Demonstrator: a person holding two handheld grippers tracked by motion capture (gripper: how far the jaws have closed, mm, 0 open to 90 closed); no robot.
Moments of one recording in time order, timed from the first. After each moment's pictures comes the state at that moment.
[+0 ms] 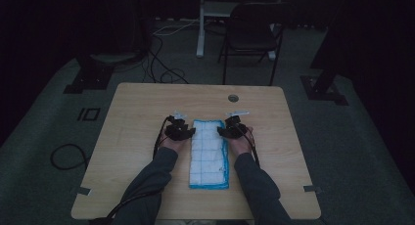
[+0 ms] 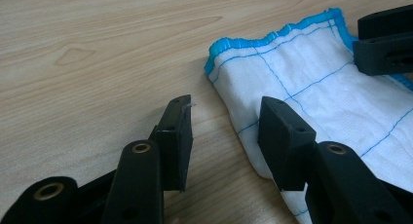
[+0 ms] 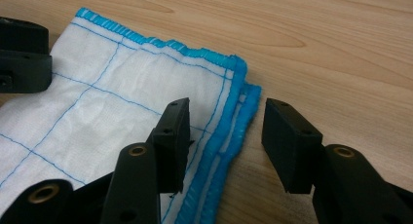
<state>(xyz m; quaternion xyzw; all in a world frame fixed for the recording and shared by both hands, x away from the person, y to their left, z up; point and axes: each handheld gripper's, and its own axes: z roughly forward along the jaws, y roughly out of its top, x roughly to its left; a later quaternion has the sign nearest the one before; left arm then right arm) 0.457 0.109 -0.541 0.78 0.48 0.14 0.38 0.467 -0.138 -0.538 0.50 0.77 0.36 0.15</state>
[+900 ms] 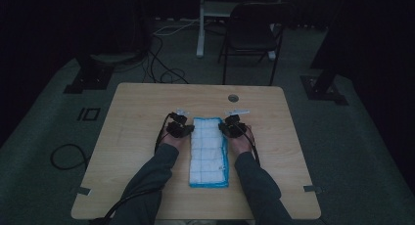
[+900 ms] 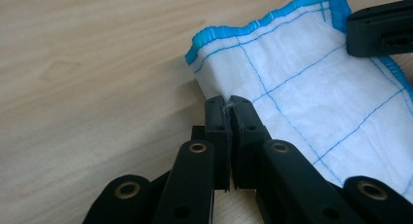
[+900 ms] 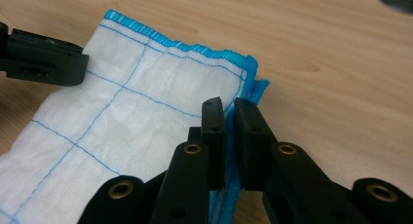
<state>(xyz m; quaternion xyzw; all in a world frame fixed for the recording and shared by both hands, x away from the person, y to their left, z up) 0.463 0.104 -0.523 0.80 0.47 0.12 0.37 0.464 -0.136 -0.525 0.47 0.78 0.38 0.15</state>
